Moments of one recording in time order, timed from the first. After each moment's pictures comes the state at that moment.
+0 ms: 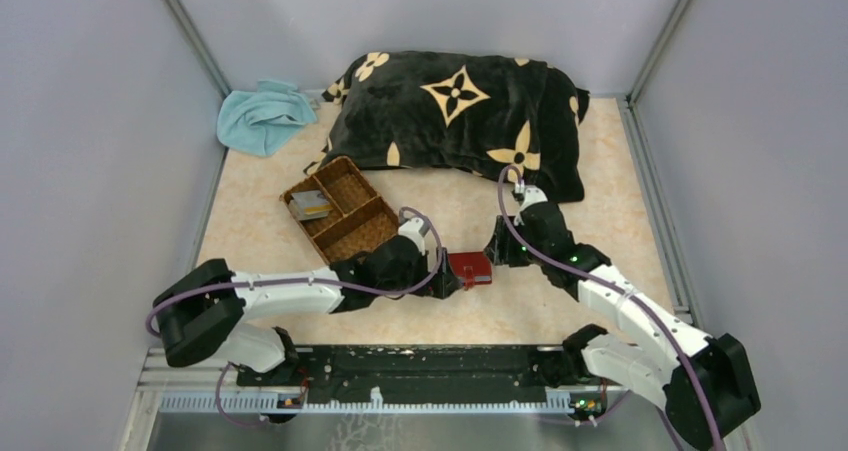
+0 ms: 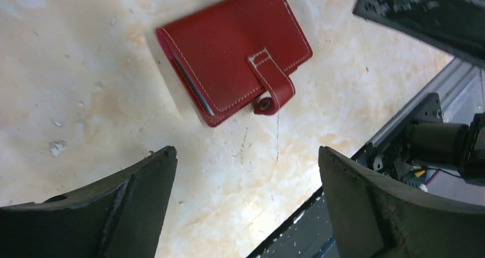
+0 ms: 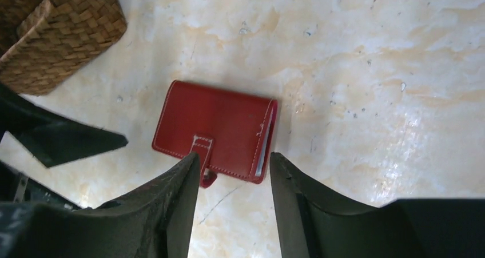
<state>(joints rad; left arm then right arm) -1.06 1.41 0.63 0.17 -0.11 -0.78 0.52 0.93 0.55 -0.32 -0.09 0.45</state>
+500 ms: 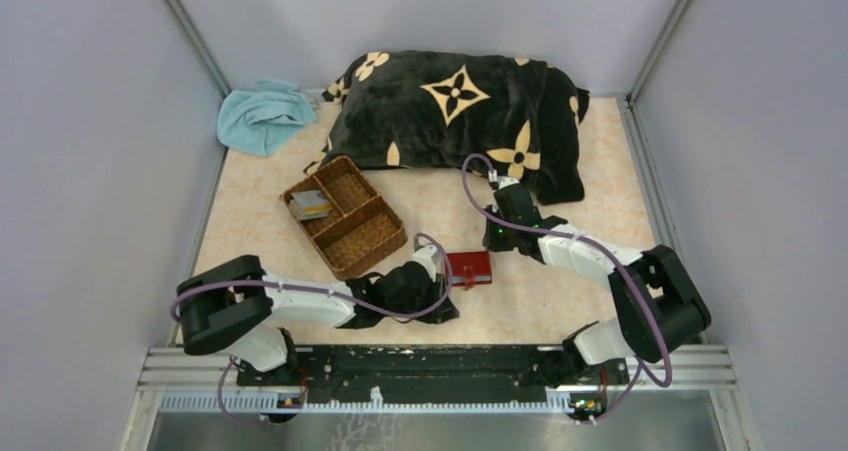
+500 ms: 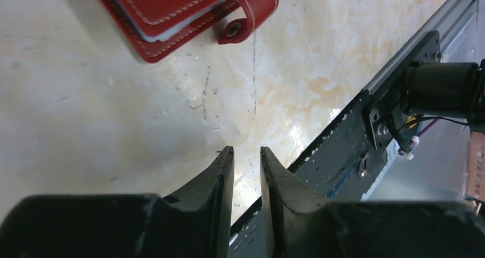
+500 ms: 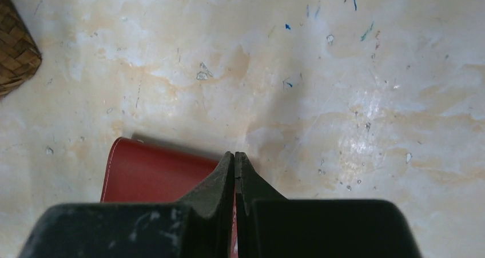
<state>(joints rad) -1.20 1.49 0.52 0.33 -0.04 -0.90 0.52 1.39 0.68 -0.16 -0.01 0.39</state>
